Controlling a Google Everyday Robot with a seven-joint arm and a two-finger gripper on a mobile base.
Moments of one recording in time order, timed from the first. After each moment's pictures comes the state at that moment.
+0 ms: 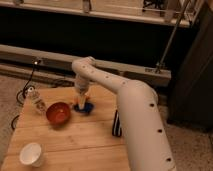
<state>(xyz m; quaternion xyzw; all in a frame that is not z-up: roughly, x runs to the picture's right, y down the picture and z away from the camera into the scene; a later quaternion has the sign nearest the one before) -0.177 0.066 0.902 -0.18 0.37 0.91 0.10</state>
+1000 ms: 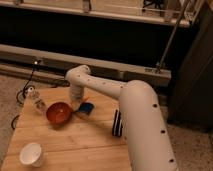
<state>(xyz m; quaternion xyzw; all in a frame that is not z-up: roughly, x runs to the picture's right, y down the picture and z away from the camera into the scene) -0.201 0.095 0.893 -0.21 0.34 0.91 0.15</state>
